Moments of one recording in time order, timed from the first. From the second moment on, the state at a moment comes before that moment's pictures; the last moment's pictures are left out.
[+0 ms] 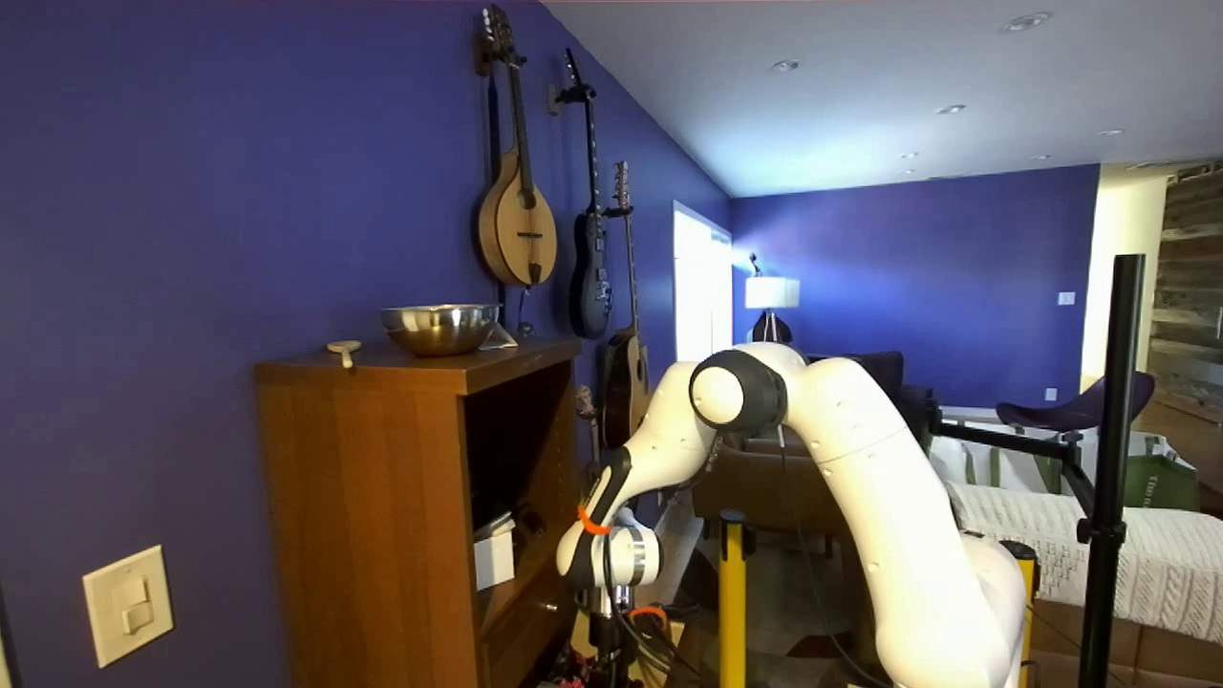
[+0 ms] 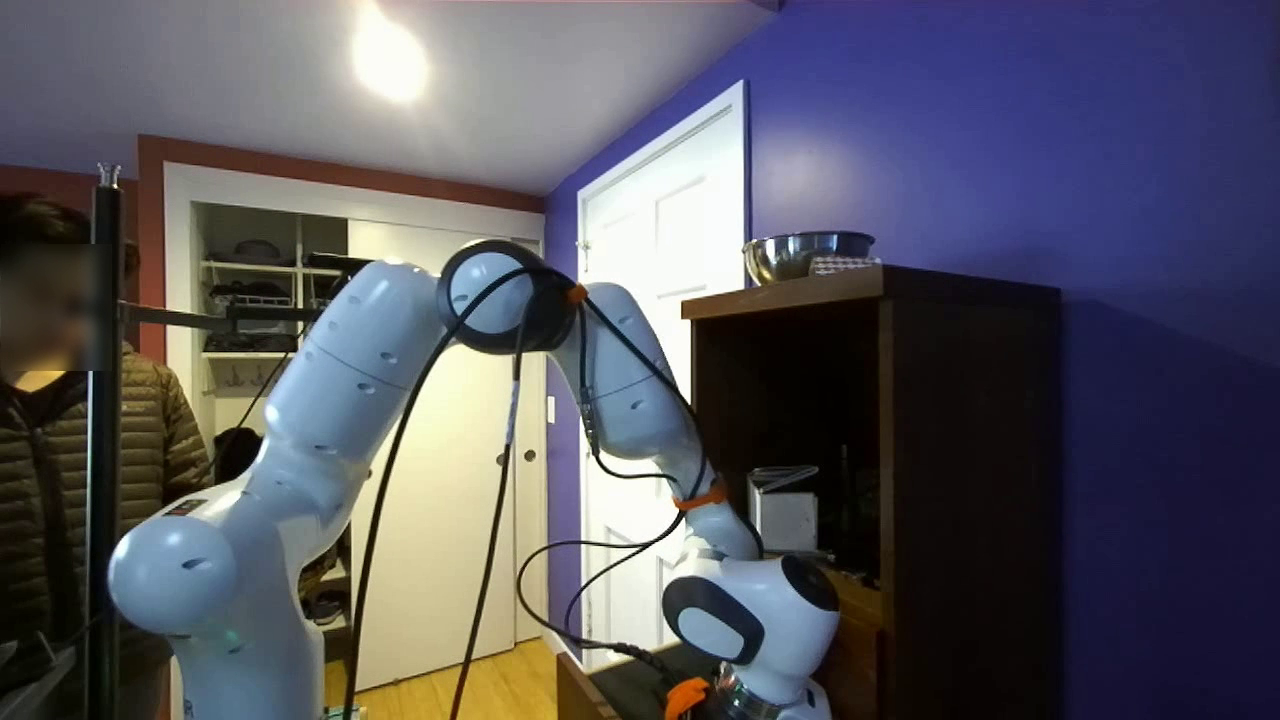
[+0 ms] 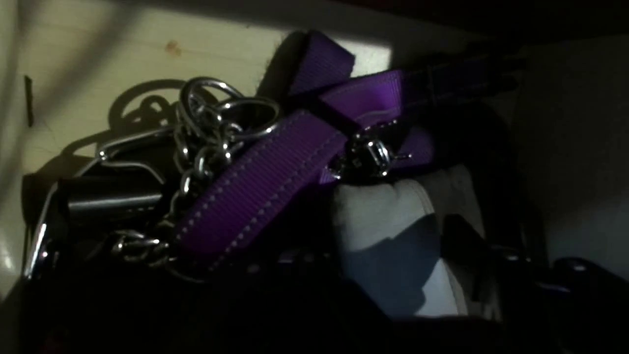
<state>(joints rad) -0.36 0.55 0.06 -2.20 0.51 2.43 -0.91</state>
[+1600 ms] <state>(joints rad) -0.32 0.25 -0.07 -2.28 0.54 1.89 -0.97</state>
